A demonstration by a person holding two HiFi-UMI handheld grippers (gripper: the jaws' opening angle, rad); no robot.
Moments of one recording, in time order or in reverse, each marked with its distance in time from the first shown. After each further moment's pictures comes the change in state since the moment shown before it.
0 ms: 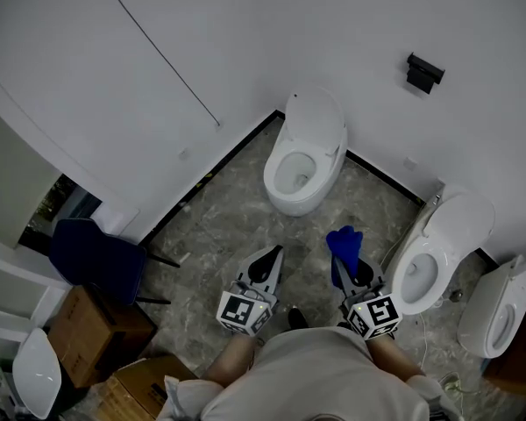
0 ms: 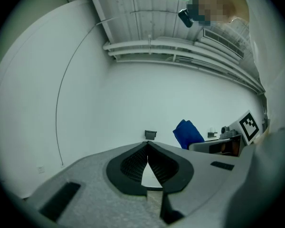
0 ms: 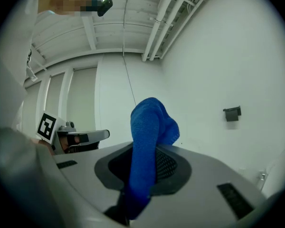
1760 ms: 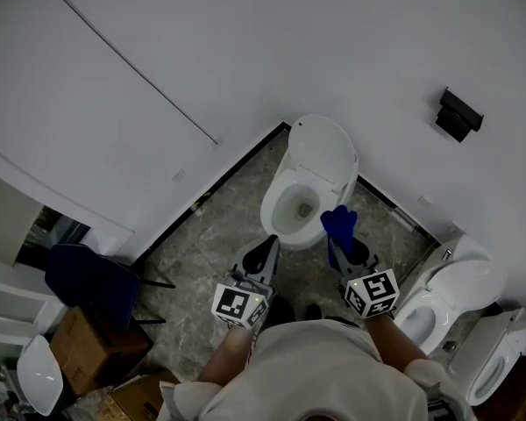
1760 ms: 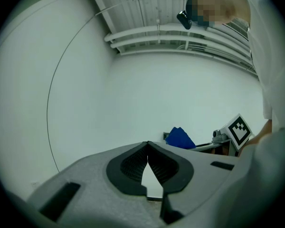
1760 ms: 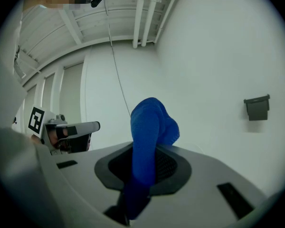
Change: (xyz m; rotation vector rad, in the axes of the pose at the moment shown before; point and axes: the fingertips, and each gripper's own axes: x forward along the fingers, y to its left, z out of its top) left arm 0.267 0.154 0.016 0.042 0.000 0.087; right arm 0.269 -0.213 0.033 0.022 0.076 0.080
